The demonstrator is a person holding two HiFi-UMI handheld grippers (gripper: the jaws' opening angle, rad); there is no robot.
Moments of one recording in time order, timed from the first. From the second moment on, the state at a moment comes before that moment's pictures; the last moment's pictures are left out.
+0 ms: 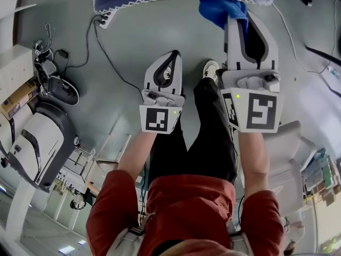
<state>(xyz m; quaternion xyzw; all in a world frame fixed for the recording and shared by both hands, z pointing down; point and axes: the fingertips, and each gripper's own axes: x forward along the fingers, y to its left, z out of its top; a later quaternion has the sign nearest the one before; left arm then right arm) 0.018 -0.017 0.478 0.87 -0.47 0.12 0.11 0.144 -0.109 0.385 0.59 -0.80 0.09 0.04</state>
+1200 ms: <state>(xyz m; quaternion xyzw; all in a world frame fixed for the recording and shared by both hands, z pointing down) 0.029 -0.031 0.298 0.85 -0.51 0.09 0.11 0.191 -0.048 0.309 0.64 -0.75 0.17 0.04</state>
